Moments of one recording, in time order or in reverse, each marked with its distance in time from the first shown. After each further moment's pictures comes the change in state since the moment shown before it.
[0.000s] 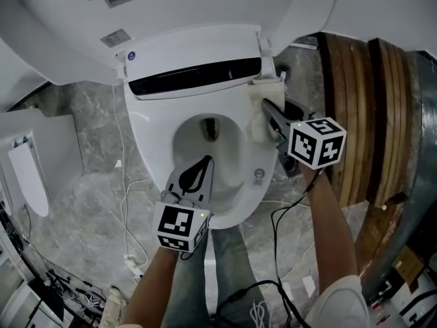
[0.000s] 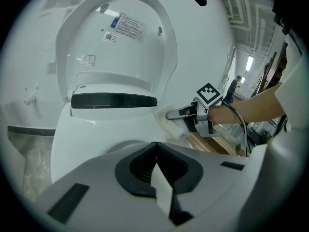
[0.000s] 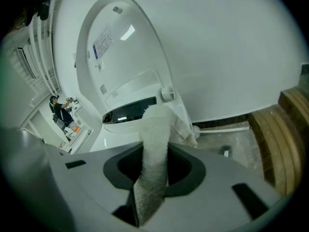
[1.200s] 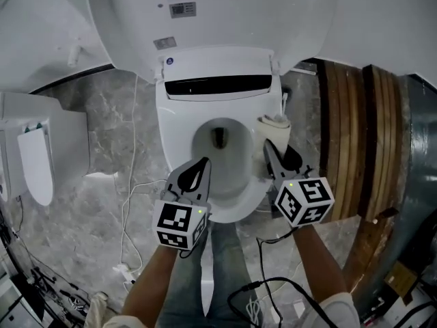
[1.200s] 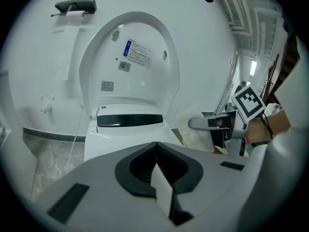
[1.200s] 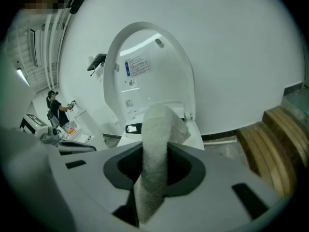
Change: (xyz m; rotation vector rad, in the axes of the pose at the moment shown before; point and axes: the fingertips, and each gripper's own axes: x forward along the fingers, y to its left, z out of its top) left arm -0.077 0.013 0.041 -0.023 -0.087 0.076; right arm -0.095 0.113 -0.006 -0.082 -0.161 -0.110
